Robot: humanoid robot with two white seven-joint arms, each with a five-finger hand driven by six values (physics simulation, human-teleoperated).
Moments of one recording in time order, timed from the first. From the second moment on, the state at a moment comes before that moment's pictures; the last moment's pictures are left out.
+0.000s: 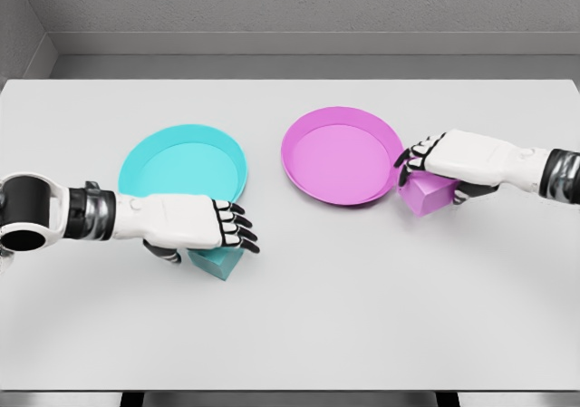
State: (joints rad) left arm -0.63 0.82 -0.82 -1.72 -0.46 -0.61 -0.61; right arm -0.45 -0.78 0.38 -1.56 0.44 -0.61 0.61
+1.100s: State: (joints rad) left arm -0.71 0.77 -0.82 -1.76 -0.45 -0.61 -0.60; right arm -0.71 -0.48 0.43 -1.32 0.45 -0.61 0.61
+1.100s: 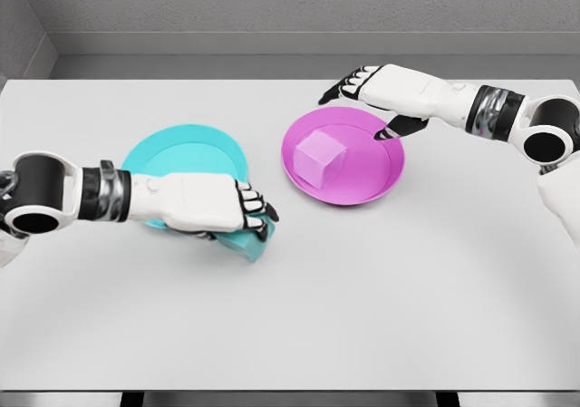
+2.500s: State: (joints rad) left arm -0.69 0.89 -0.65 -1.34 -0.17 -0.61 -0.60; right arm -0.68 -0.62 0.28 -1.12 0.45 -0.61 0.61
